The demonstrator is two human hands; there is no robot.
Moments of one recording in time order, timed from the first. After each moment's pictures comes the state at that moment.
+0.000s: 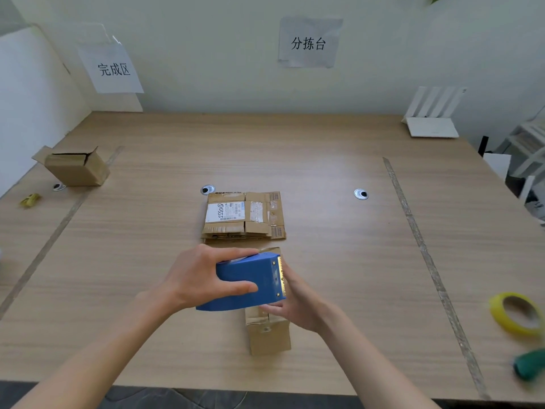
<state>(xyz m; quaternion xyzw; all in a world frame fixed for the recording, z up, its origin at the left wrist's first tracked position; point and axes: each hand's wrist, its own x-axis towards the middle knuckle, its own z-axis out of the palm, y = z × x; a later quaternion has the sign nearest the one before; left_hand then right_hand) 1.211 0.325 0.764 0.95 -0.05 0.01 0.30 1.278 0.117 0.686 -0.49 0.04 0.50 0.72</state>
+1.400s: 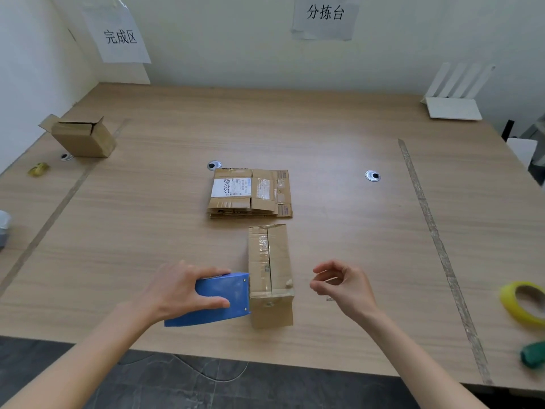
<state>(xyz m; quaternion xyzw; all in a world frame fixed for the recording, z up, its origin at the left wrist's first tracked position) 1.154 0.360 0.691 0.97 0.04 -0.11 0.21 1.278 0.027 0.636 -0.78 -0.05 0.21 0.58</state>
